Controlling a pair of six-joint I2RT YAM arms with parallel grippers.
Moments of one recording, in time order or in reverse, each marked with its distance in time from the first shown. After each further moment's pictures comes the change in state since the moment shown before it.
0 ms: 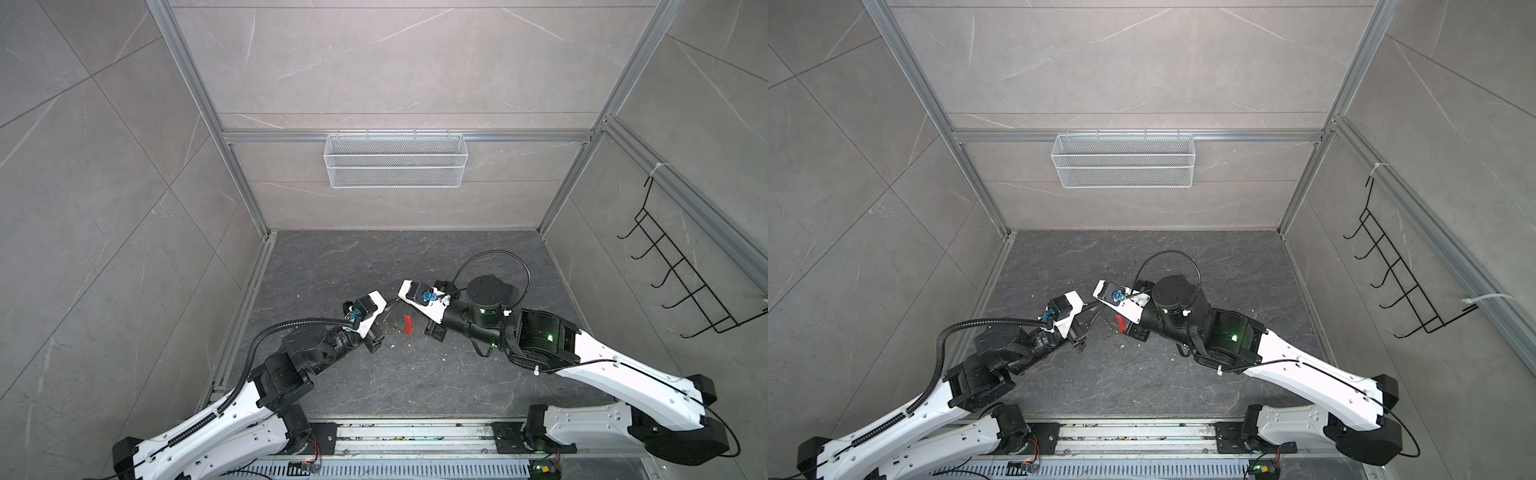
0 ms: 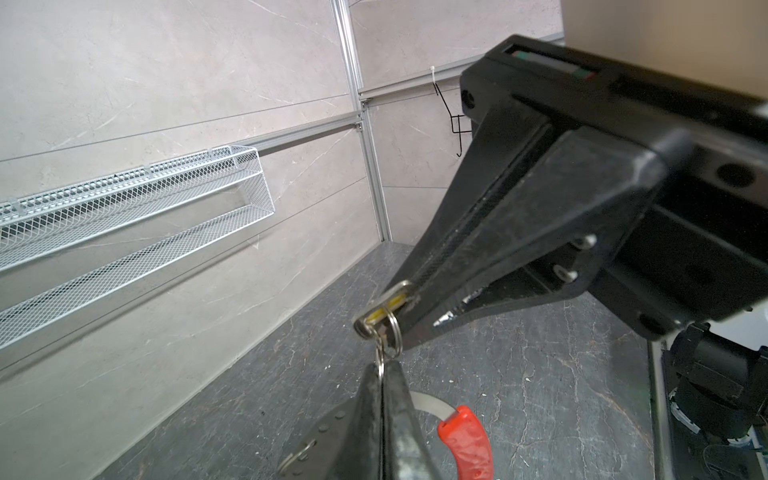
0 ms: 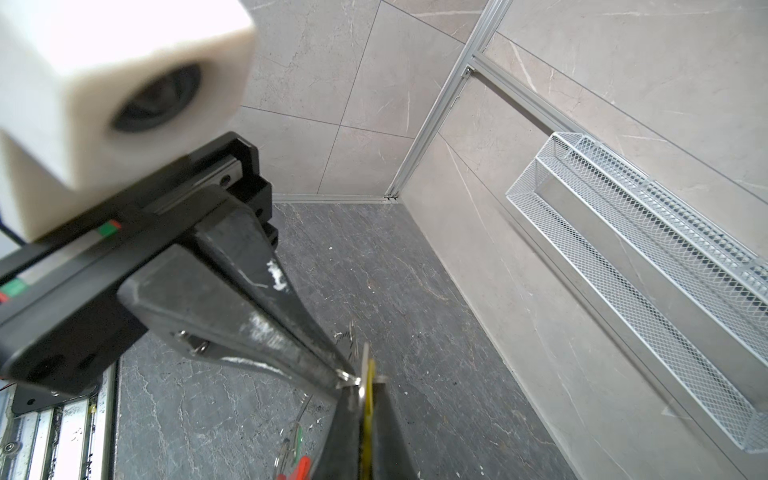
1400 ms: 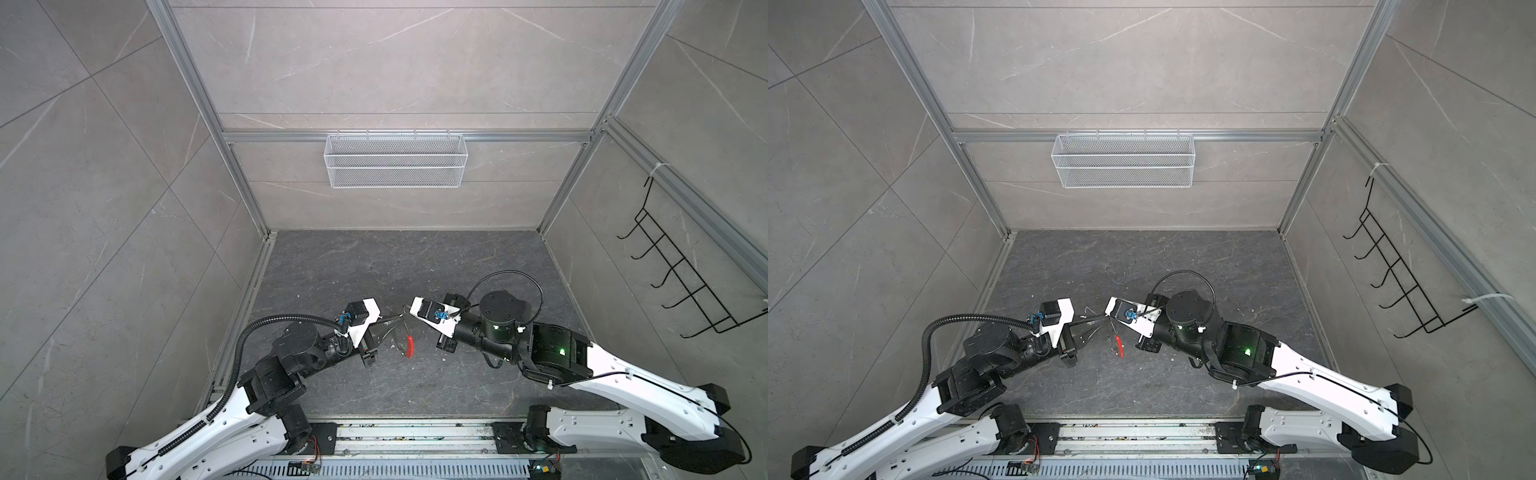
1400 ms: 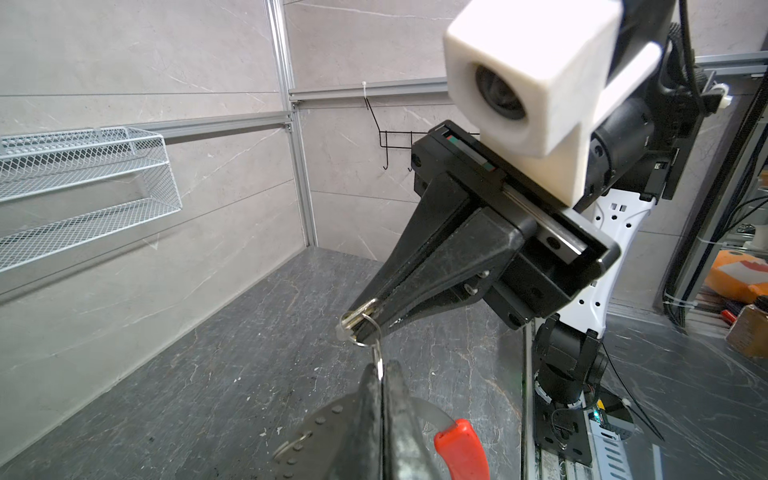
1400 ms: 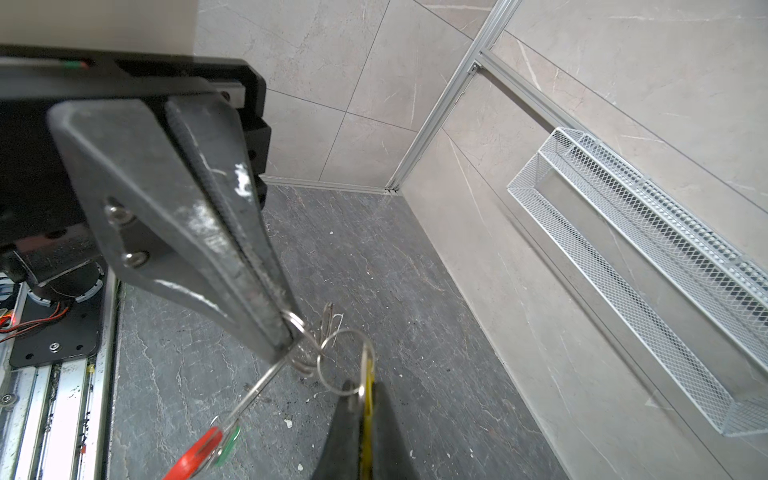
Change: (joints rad) left arm 0.006 -0.056 0.008 -0.064 0.238 -0.179; right arm 0.018 -0.115 -0.144 0.024 0.015 -0.050
